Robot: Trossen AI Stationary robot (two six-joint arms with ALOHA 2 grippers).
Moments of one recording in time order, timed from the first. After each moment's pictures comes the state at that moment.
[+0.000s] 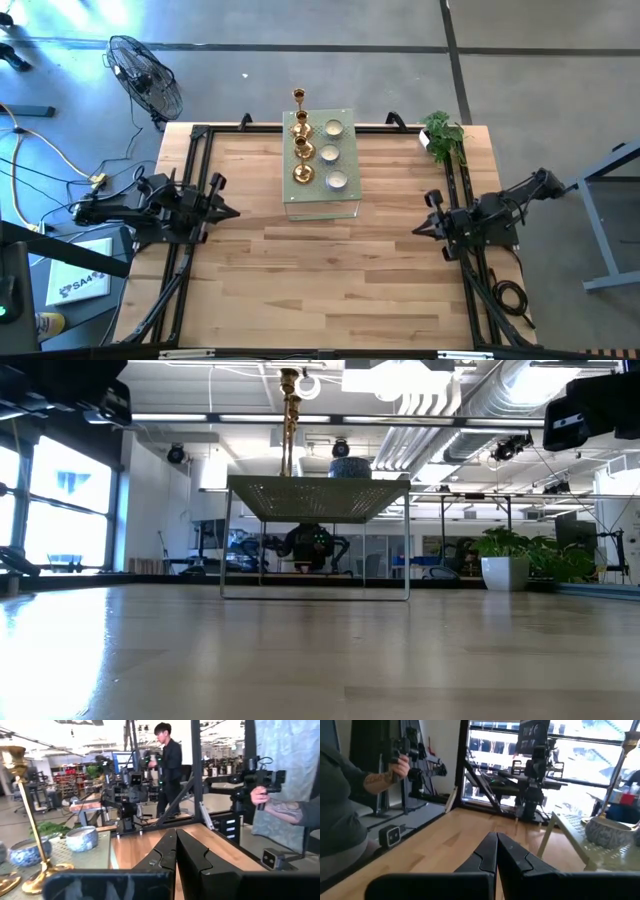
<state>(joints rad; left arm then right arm) -0.01 0.01 0.20 -0.01 0.22 0.07 0.43 0.00 0.07 0.01 0.16 -0.13</state>
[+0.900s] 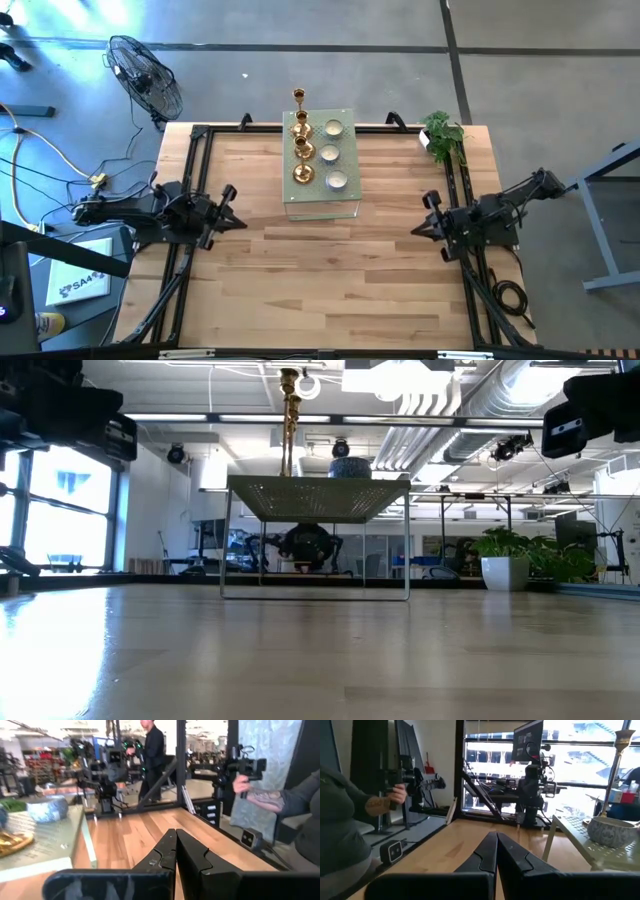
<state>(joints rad) -0.01 0.01 0.02 0.10 0.31 0.01 0.43 0.01 0.01 0.13 0.16 -0.07</state>
